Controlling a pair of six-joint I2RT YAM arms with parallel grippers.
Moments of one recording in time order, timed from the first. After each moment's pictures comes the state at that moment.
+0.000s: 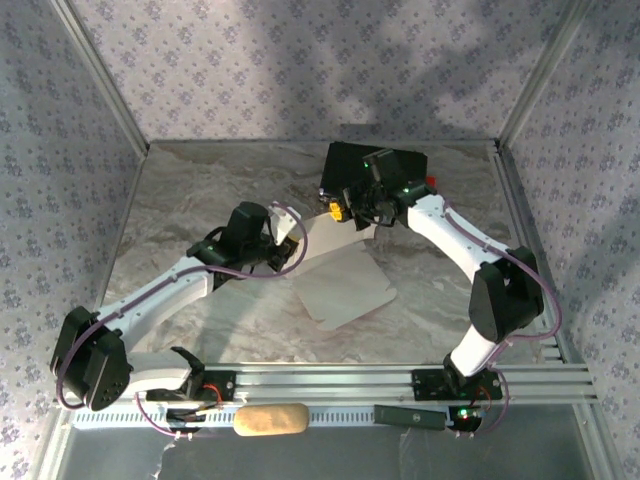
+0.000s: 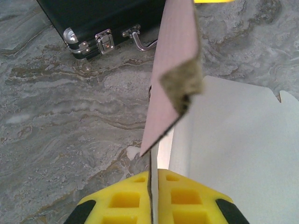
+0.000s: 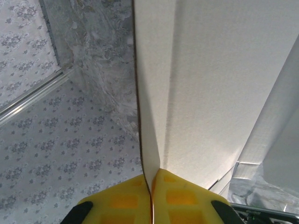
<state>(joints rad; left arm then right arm) -0.65 1.25 0.86 -0.29 0.14 0.07 0.49 1.66 1.37 -0.52 -0.46 1.66</state>
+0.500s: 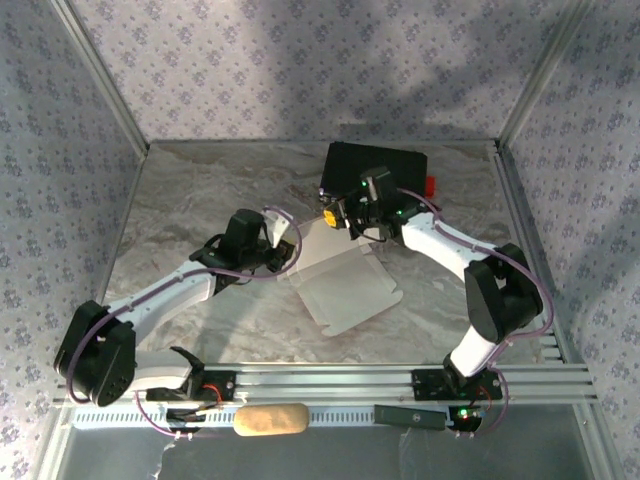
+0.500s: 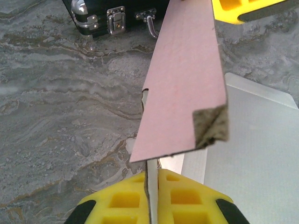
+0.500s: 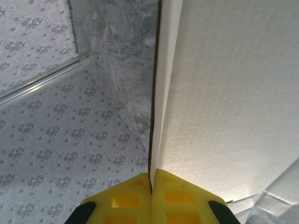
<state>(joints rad) -0.60 1.28 0.75 -0.14 0.18 -0.05 0.52 1.66 1.13 -0.10 -0.44 1.61</state>
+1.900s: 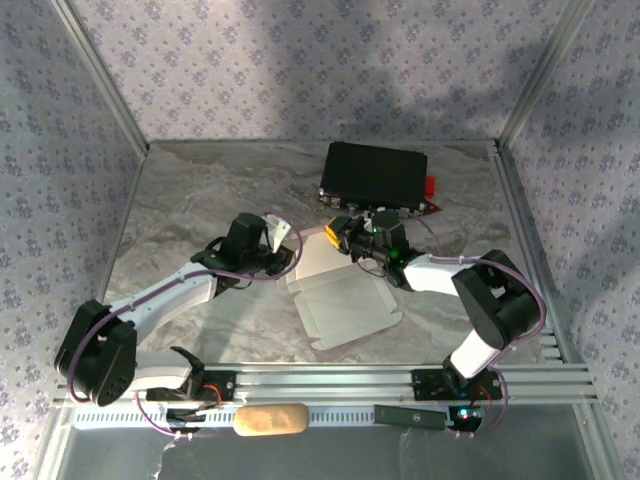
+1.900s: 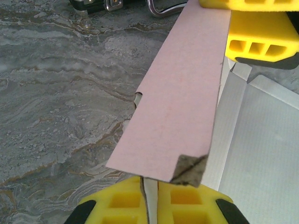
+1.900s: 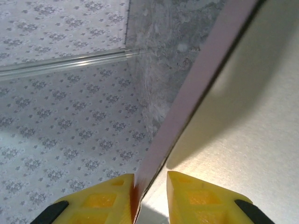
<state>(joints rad) -0.61 1.28 0.74 -0.18 0.17 -0.05 0.56 1.62 0.67 0.66 -0.33 1.53</state>
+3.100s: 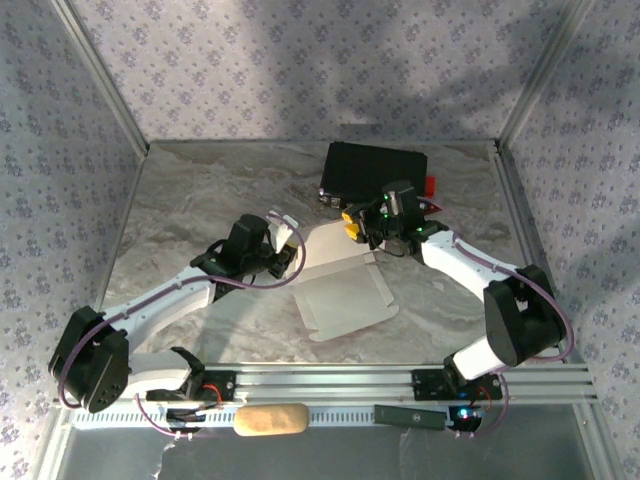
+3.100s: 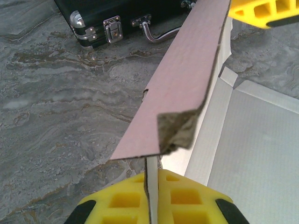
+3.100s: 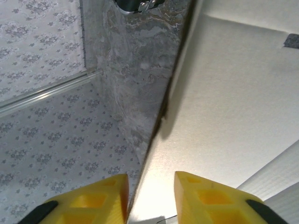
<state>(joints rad) -0.66 1.23 0.74 -0.14 0.09 0.02 0.44 1.49 0.93 -0.04 -0.41 1.54</state>
